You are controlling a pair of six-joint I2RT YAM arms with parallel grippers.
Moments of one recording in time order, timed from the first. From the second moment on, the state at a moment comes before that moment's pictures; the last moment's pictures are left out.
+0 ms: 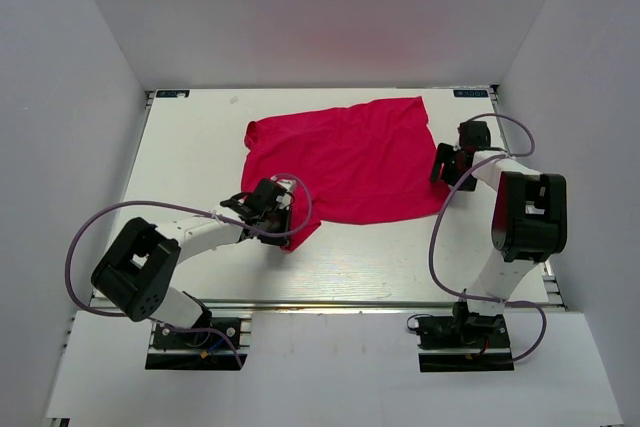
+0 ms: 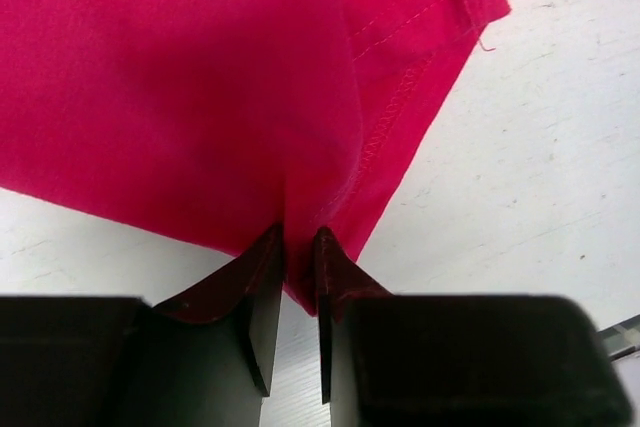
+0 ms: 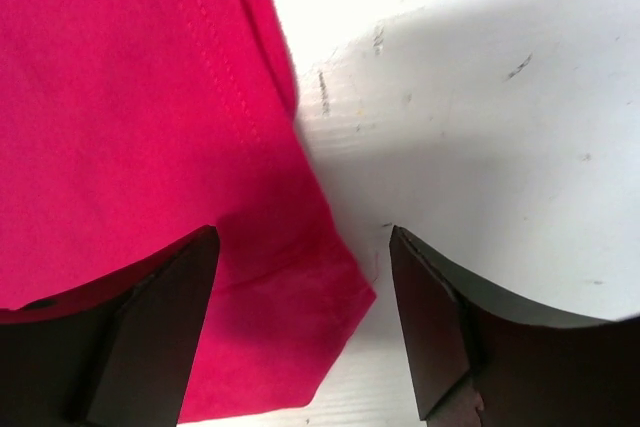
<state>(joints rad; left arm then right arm) -0.63 1.47 0.71 -0.28 0.06 -0.40 -0.03 1.79 1.09 -0.34 -0.02 0.20</state>
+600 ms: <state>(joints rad) -0.63 1.40 0.75 -0.39 -0.06 -0.45 -0.04 1.82 1.10 -0.32 -0.12 0.17</state>
